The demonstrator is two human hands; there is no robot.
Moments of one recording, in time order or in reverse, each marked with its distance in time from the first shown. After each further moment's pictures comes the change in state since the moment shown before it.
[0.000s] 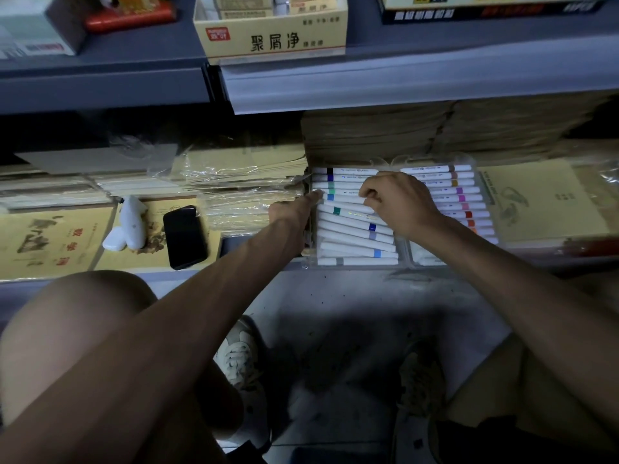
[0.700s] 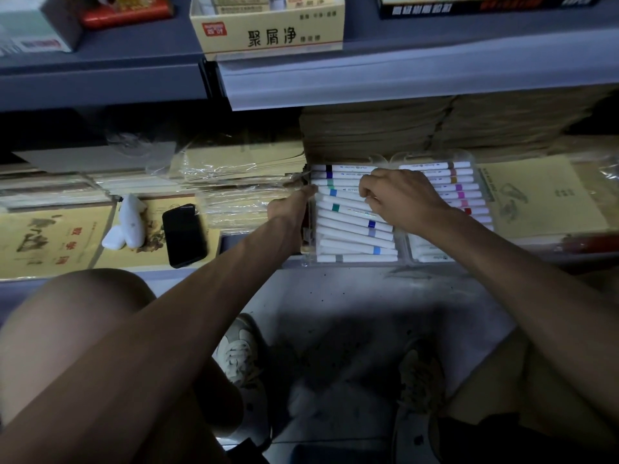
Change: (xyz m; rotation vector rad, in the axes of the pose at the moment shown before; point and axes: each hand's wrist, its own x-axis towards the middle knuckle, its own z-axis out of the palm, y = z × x) left_hand 0.008 -0.003 -0.003 -0.017 -0.045 -0.016; right_hand -0.002 0.000 -0.012 -0.174 -0.056 -0.179
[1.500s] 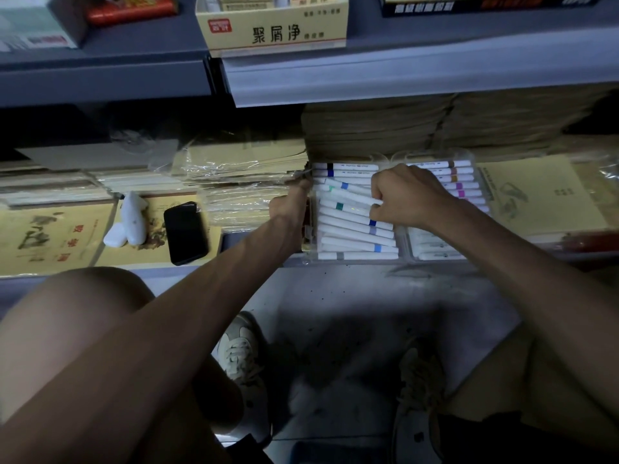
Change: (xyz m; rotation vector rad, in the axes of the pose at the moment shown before) left_hand -0.001 -0.002 -0.002 -0.020 0.001 0.032; right_hand 0.001 -0.007 -0.022 0.001 -0.229 0.194
